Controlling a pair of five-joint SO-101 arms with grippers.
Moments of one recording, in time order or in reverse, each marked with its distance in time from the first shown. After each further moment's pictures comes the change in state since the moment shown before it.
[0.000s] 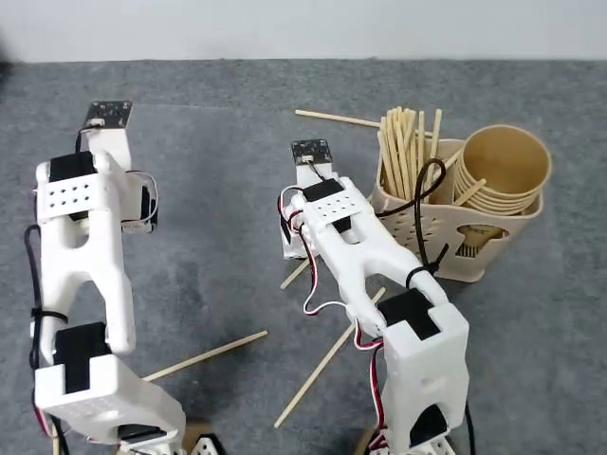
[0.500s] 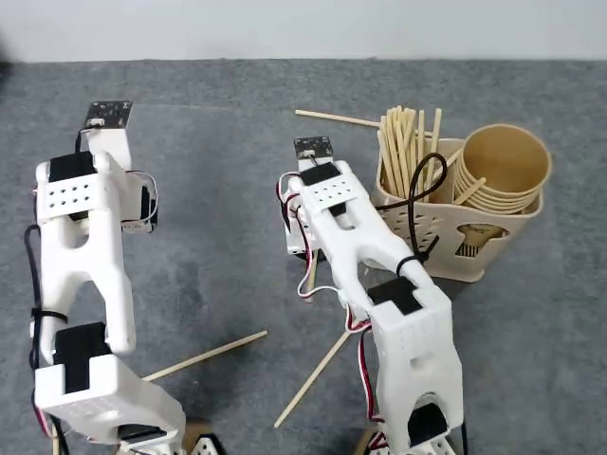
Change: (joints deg) left arm 0.0 0.0 0.0 0.0 0.0; right arm 0.9 10.5 -16.7 15.1 0.0
